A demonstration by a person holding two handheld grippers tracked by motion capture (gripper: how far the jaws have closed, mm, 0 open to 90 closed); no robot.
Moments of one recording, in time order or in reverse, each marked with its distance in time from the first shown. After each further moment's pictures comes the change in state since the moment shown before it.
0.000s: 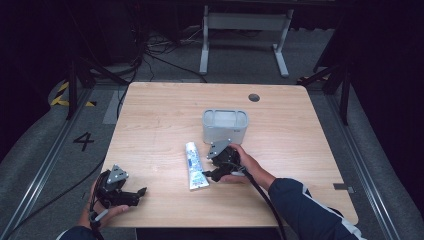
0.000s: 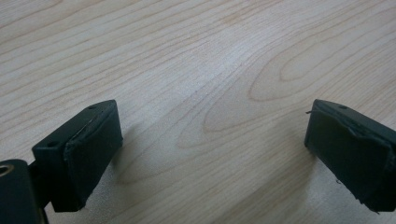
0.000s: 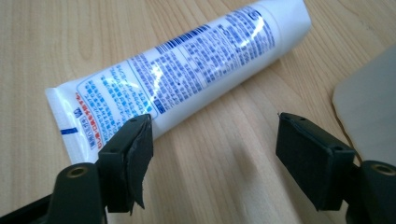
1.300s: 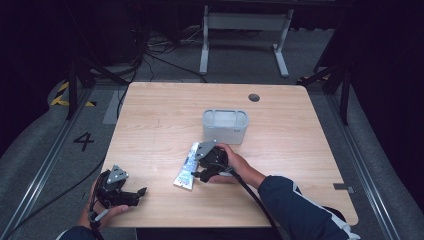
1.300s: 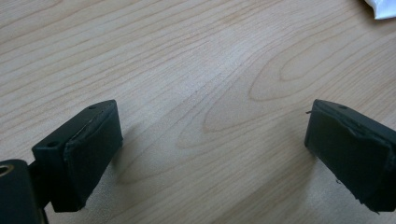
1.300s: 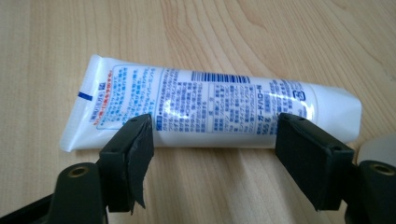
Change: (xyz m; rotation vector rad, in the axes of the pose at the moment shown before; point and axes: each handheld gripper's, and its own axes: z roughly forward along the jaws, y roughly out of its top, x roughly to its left) left arm 0.000 0.000 0.000 0.001 -0.001 0.002; right arm 0.012 0.029 0.016 -0.002 0.009 -0.066
